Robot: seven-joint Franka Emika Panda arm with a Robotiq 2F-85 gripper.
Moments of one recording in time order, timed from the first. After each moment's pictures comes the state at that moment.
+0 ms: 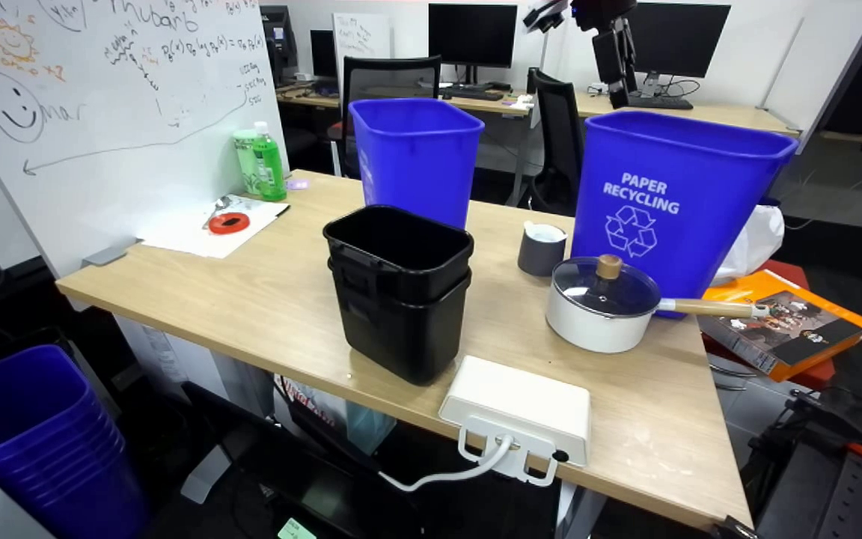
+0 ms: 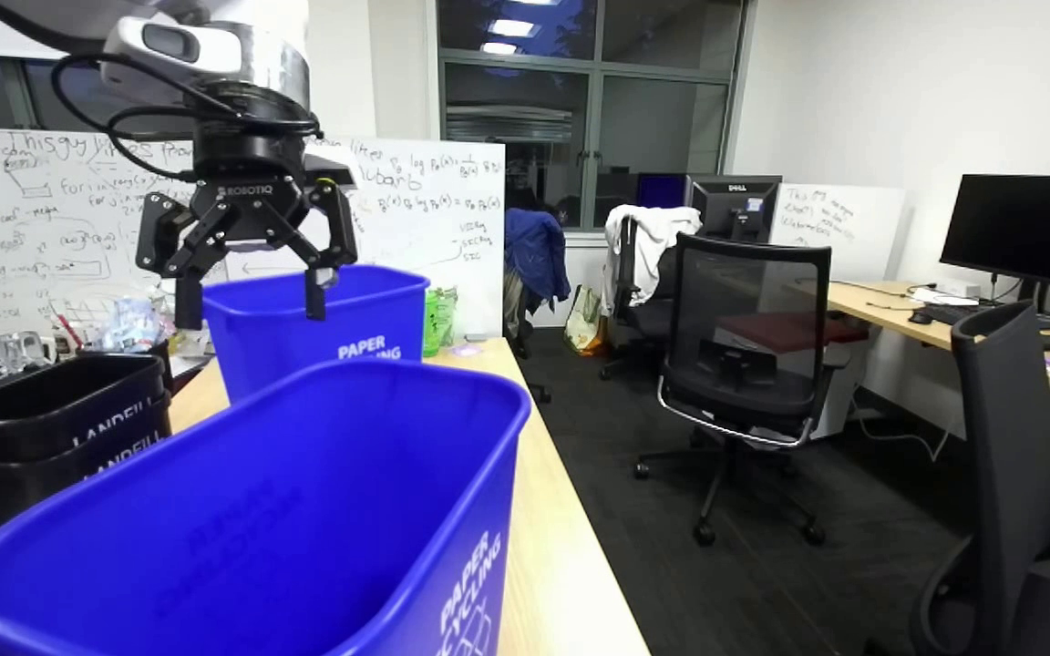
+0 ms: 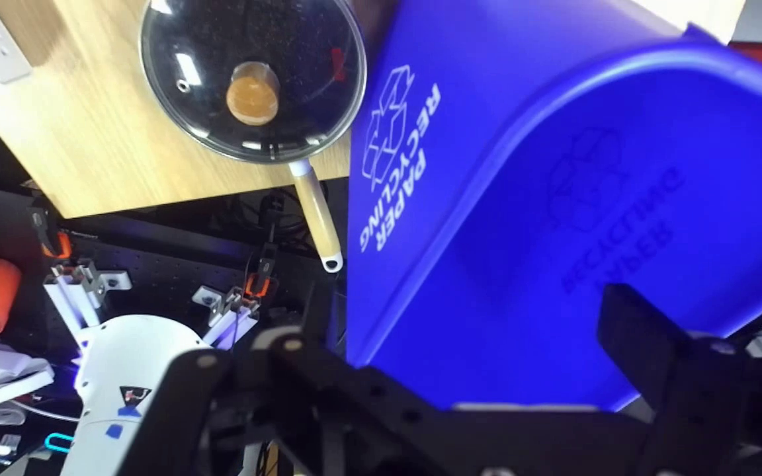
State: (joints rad) arm 0.19 0.42 -0.35 -1.39 -0.17 1.45 2.60
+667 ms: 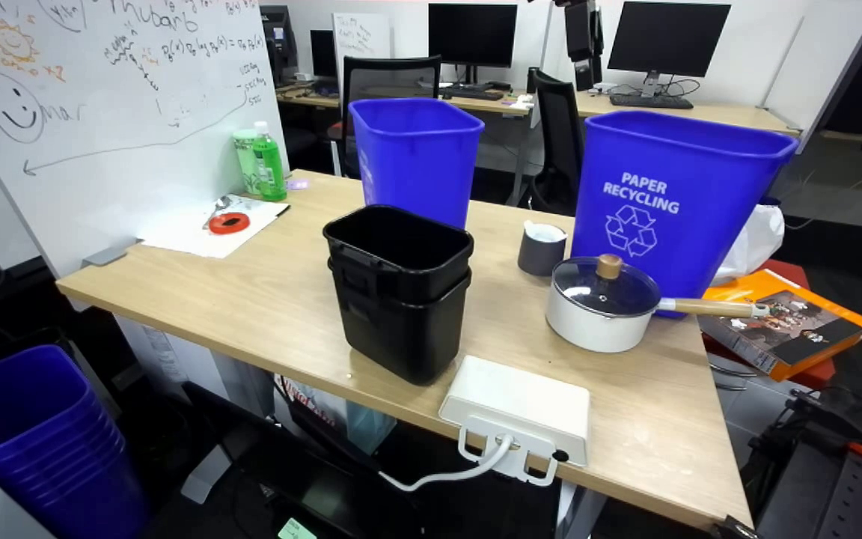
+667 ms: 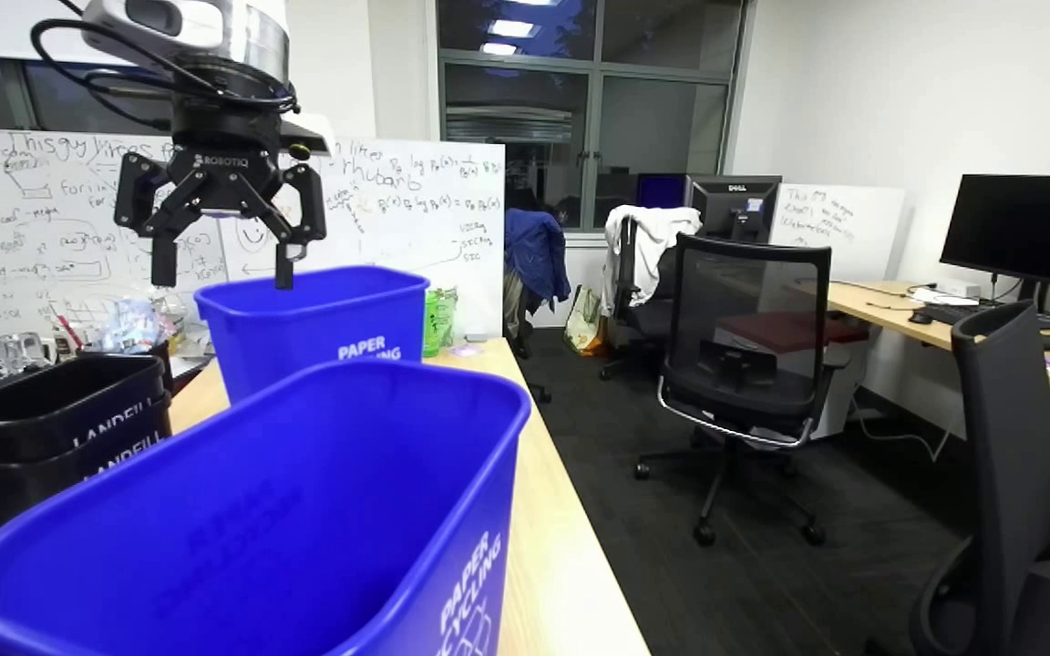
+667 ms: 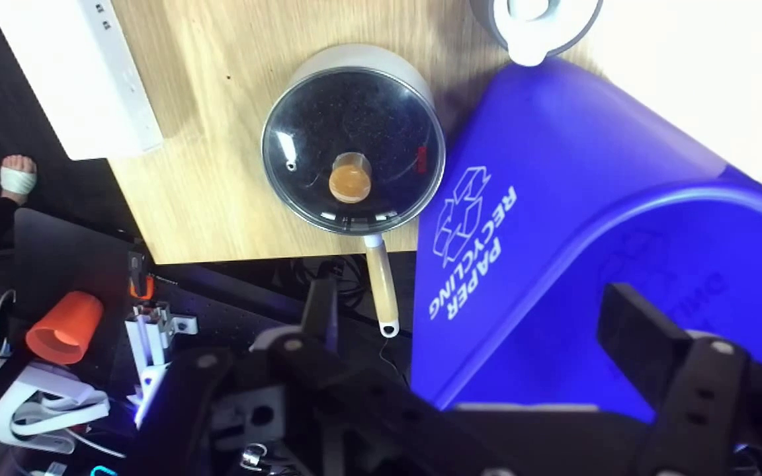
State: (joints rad) arm 0.10 0.42 -0.20 -1.30 -0.05 1.44 2.60
